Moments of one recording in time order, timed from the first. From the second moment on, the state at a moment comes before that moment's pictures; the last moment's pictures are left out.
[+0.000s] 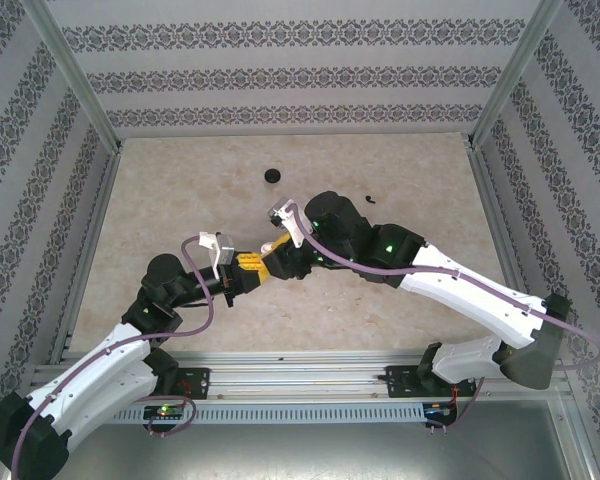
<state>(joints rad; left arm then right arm) -0.53 0.71 0.39 0.34 0.65 -0.33 0.99 1.32 1.35 -0.63 -0.22 0.25</state>
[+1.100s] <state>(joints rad) -0.53 0.77 0.42 0.42 0.58 -0.32 0.79 1.13 0.93 -0.12 -0.29 1.11</state>
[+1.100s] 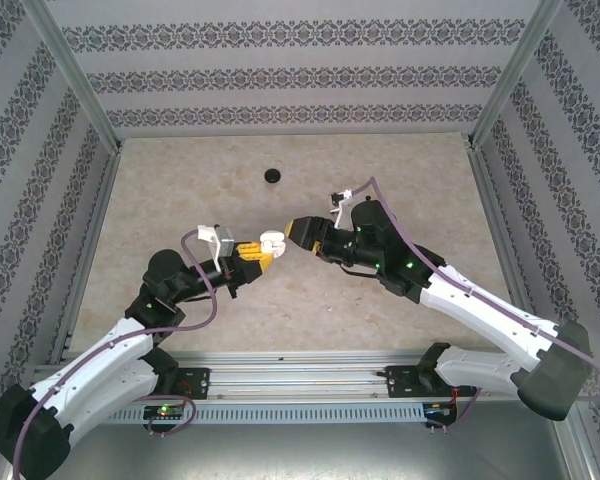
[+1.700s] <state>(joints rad) -0.53 0.85 0.45 0.51 0.51 -0.32 0.82 1.19 0.86 0.15 -0.31 1.31</state>
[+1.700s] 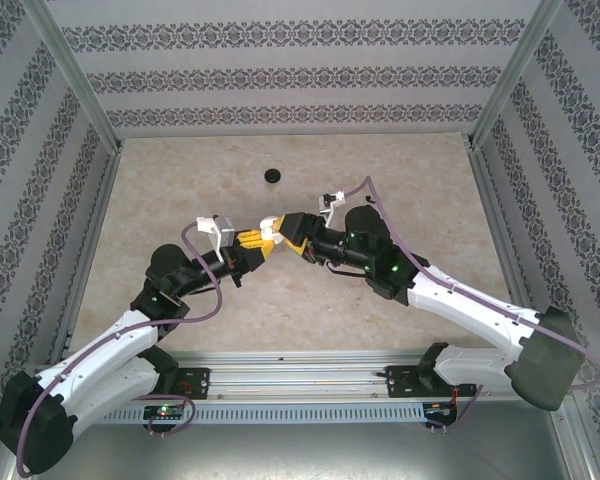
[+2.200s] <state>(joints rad) -0.53 0.88 0.45 0.54 0.49 -0.32 0.81 1.22 0.86 0.23 -0.31 1.37</state>
